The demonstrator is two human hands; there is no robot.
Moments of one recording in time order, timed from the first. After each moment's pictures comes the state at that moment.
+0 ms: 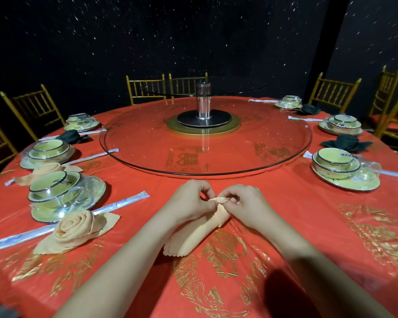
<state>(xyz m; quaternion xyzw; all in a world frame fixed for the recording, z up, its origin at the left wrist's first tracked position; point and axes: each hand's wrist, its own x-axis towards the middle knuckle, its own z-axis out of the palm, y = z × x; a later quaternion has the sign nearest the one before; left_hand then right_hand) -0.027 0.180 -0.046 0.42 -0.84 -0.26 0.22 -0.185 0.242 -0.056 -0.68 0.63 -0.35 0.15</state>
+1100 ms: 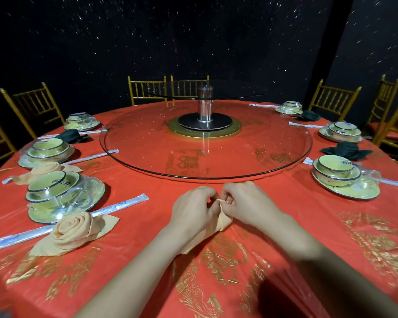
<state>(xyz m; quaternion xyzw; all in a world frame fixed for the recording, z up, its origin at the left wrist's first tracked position) -0.036 0.192 -0.060 0.45 -0.84 -0.12 0.27 -0.181 0.232 -0.037 -0.73 0.66 -0.19 0.03</state>
